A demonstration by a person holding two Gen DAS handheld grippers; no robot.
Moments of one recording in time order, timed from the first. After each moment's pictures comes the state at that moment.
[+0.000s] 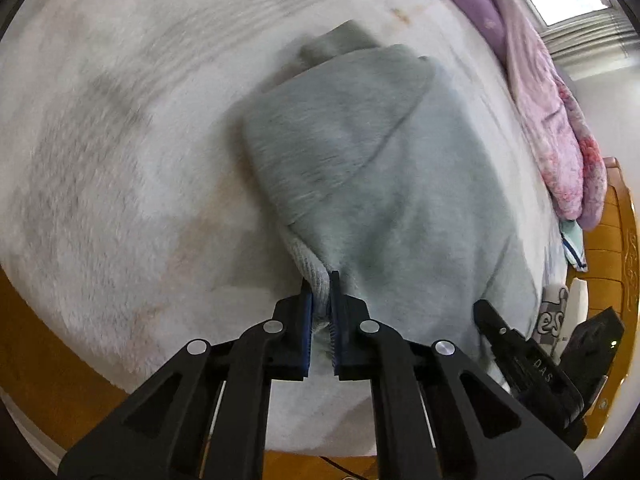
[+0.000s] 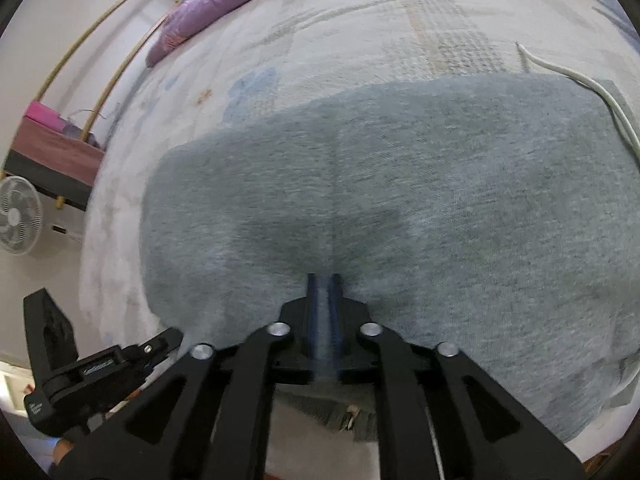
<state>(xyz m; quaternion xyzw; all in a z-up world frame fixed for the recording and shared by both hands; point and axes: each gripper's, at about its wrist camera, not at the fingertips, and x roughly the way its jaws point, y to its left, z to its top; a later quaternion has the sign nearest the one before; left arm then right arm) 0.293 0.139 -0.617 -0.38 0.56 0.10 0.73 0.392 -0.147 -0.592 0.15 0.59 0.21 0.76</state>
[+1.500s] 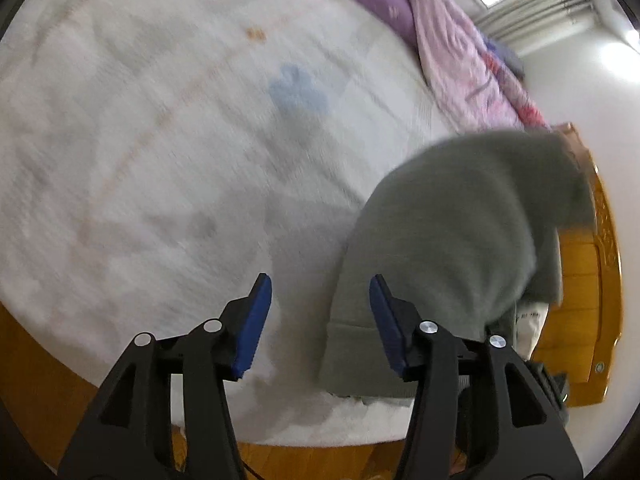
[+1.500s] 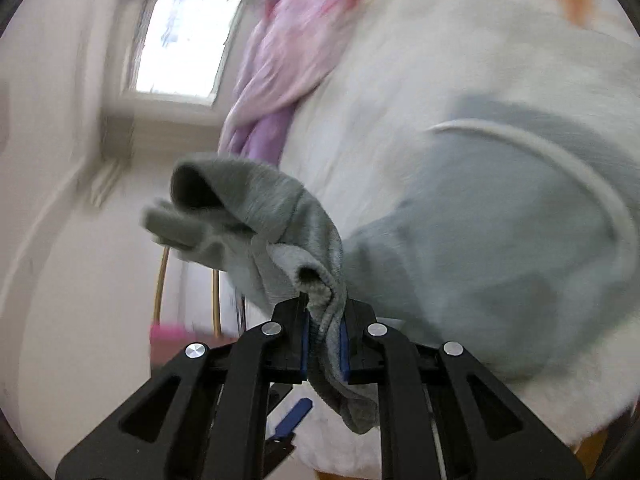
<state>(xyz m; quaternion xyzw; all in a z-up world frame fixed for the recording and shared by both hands) 0.335 0.041 -0.544 -0.35 0.54 0.01 0.77 0.331 -0.315 -0.557 0.58 0.39 0.09 0.71</state>
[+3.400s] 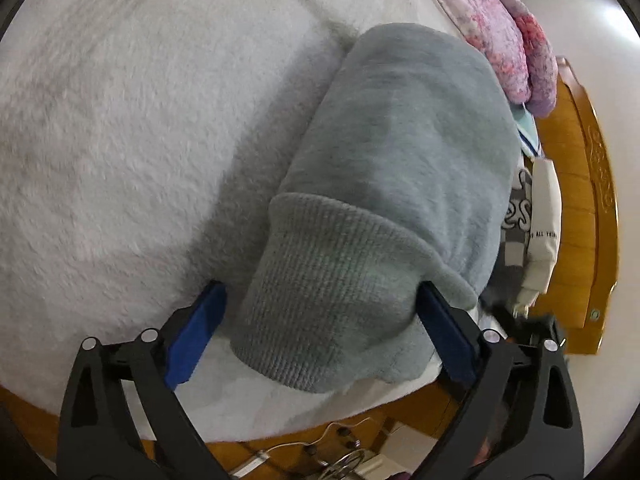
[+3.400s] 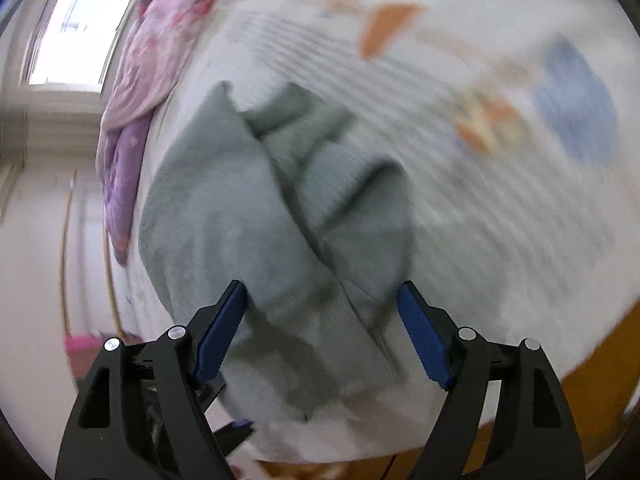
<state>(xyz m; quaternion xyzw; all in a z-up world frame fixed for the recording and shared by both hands) 0.336 -0.074 -0.654 -0.36 0.62 -0.08 0.69 0.313 -0.419 -0.619 0.51 0.54 -0.01 0.67</state>
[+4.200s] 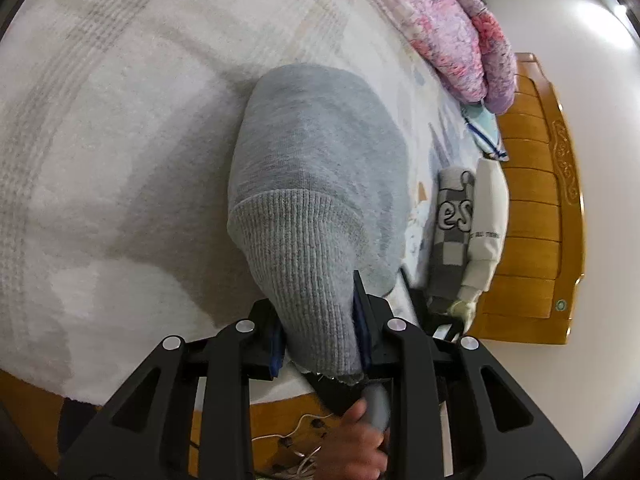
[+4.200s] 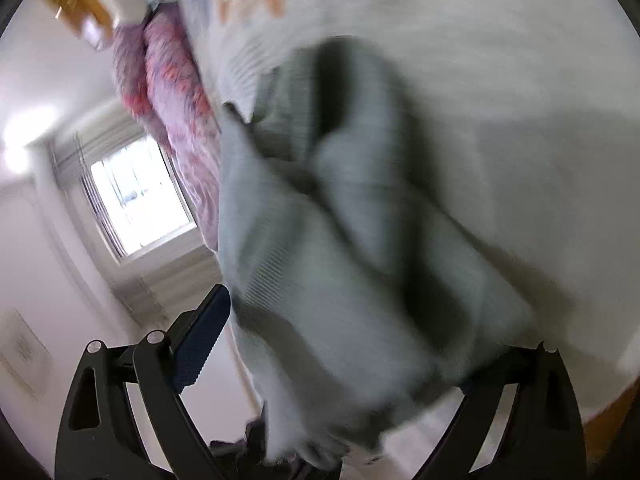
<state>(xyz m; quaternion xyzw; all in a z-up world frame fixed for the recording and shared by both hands) 0.365 -0.080 -0.580 -0.38 0.61 -0.13 0.69 0.293 -0.396 -0.633 0.72 0.38 -0.01 0.58</state>
